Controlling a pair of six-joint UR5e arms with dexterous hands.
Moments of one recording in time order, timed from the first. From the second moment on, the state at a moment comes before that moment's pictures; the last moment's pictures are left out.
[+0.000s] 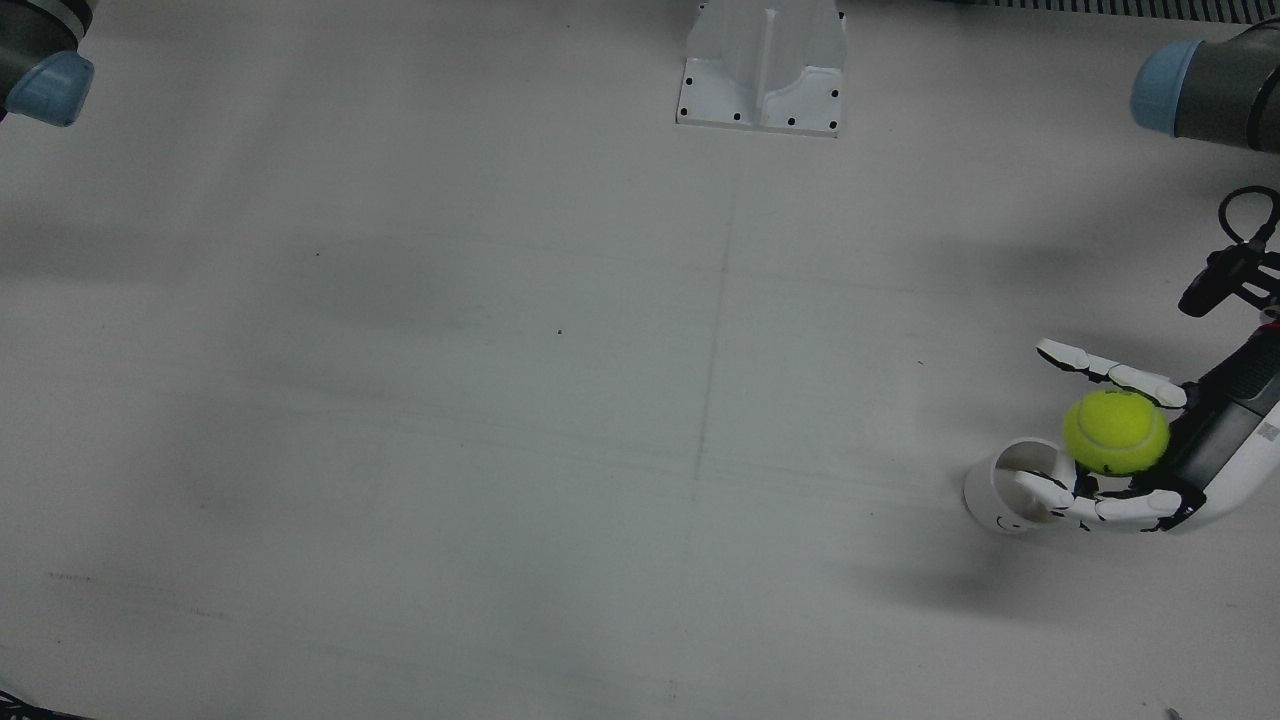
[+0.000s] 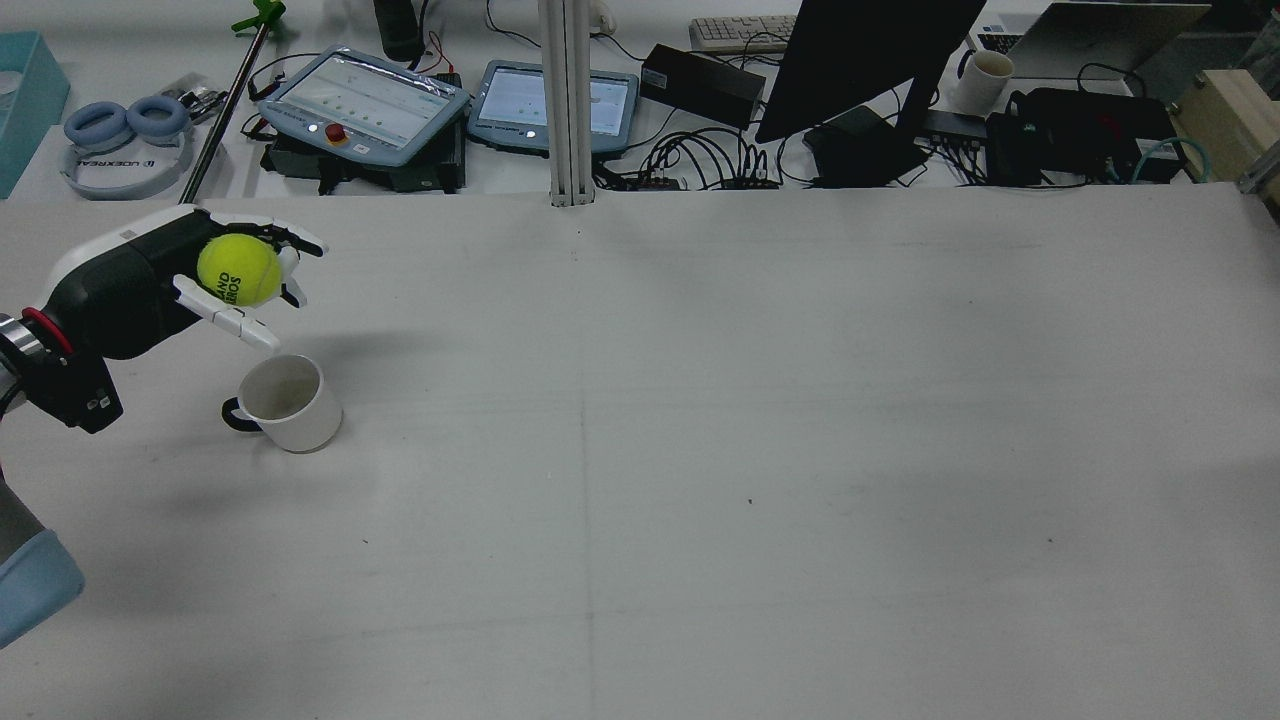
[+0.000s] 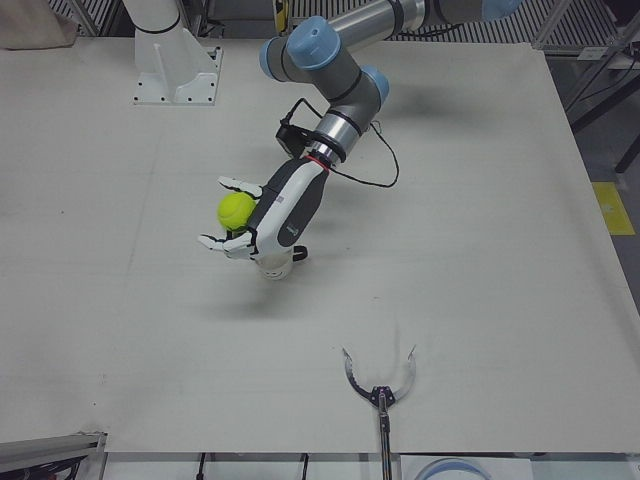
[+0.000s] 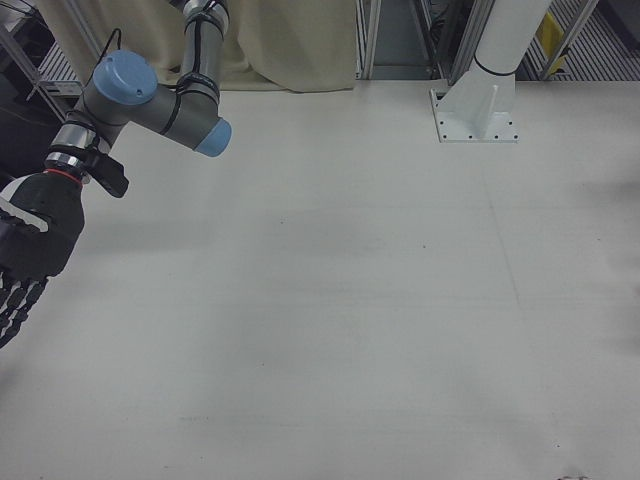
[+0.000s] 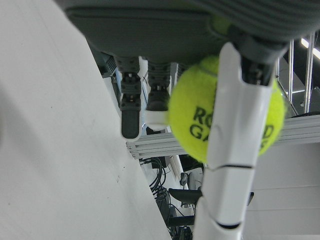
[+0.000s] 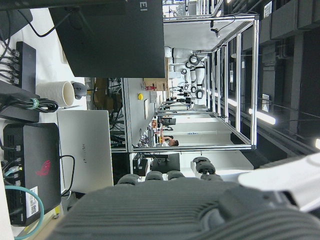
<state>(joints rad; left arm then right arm) -0.88 -1.85 -1.92 0.45 1.48 0.29 1.48 -1.43 1.46 -3.32 -1.41 0.08</state>
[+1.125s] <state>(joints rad) -0.88 -1.84 -1.91 0.42 1.48 0.28 1.48 -1.43 1.46 -3.32 -1.41 0.08</state>
